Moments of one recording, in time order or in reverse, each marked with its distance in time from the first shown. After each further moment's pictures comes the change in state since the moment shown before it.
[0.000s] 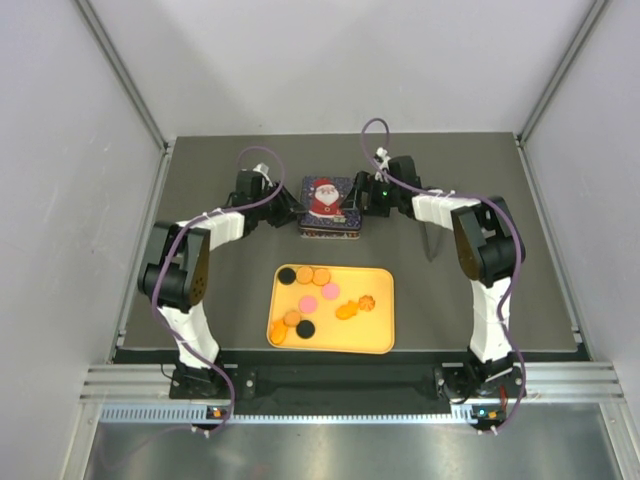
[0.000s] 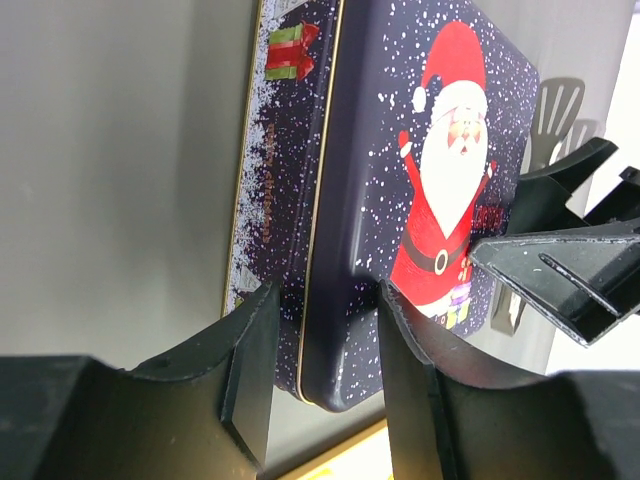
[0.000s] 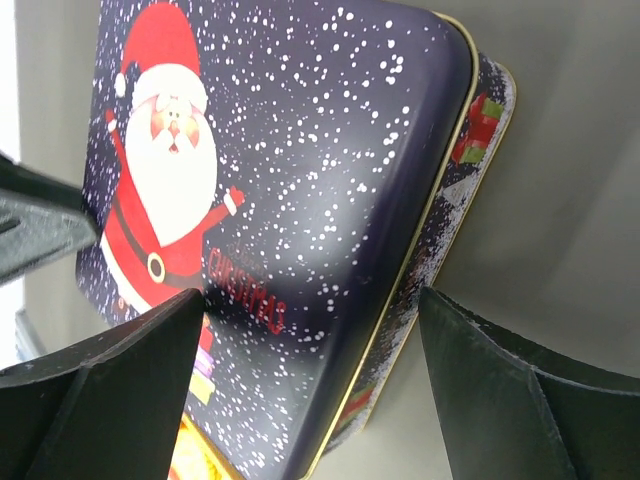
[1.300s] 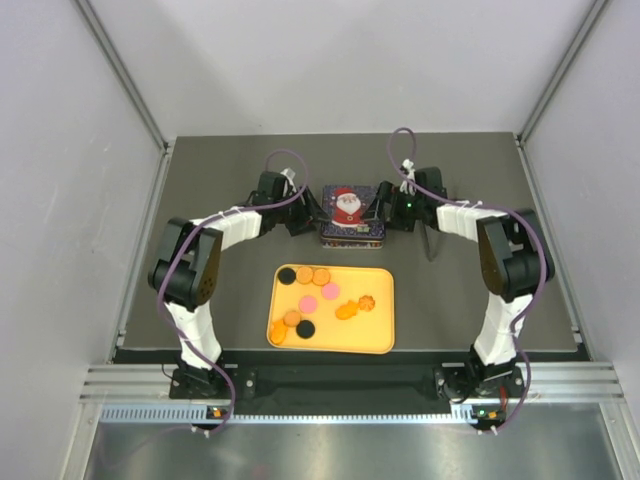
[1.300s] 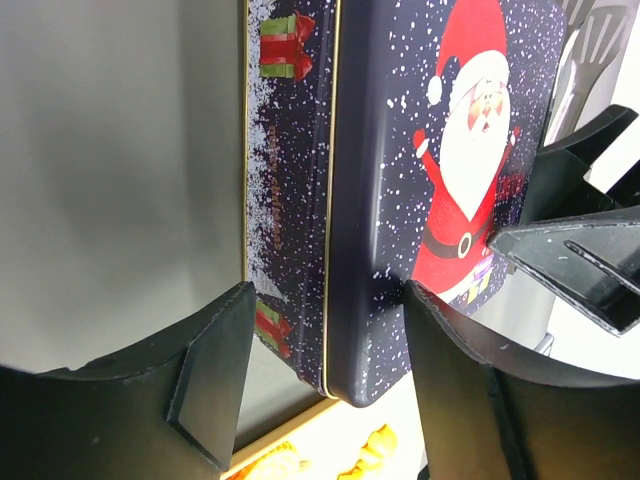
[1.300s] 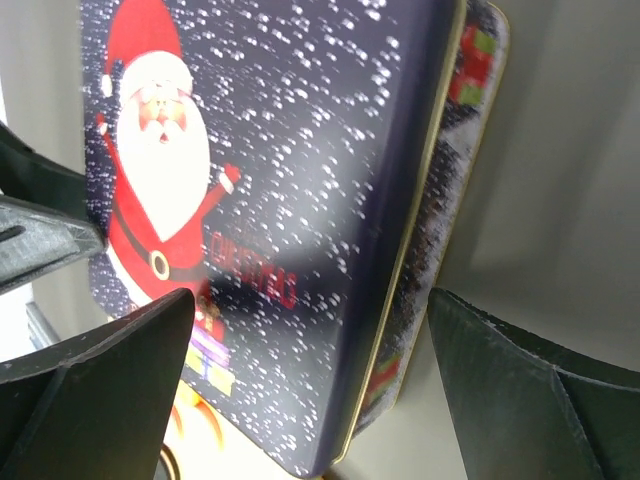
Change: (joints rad) left arm -0.122 0.035 0.069 -0.100 0.014 0.015; right arm -0.102 -0.185 -0.226 -0.037 -0.013 -0.011
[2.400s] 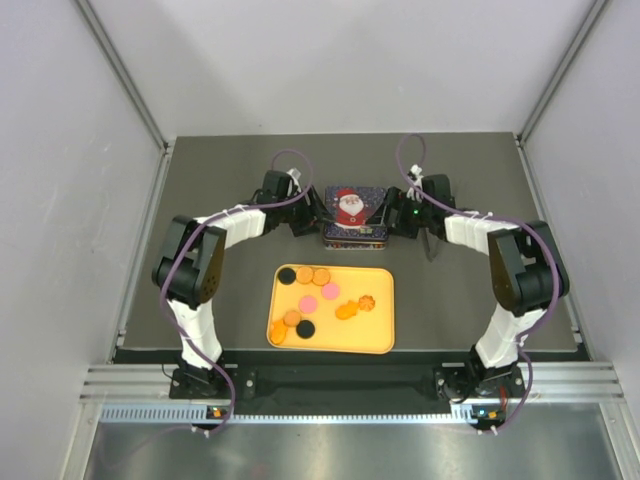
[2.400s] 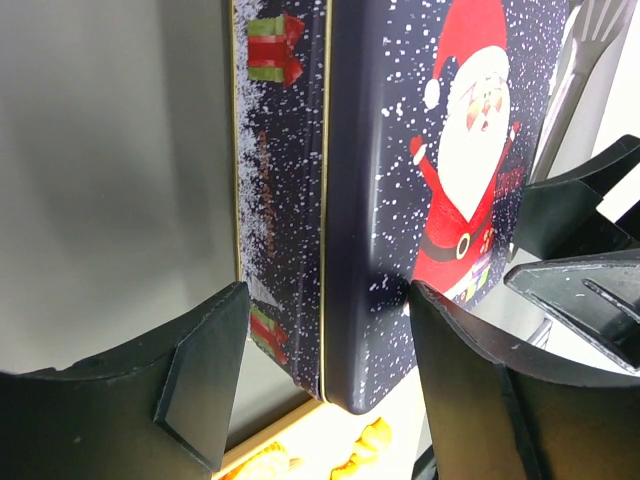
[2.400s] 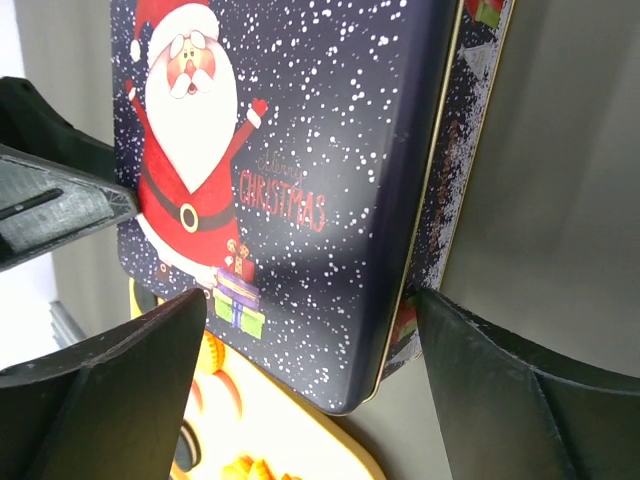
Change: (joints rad) left arm -0.019 0.024 0.034 -0.023 0.027 0.002; right arm -0.003 -0.134 -0.143 0.039 0.013 0.053
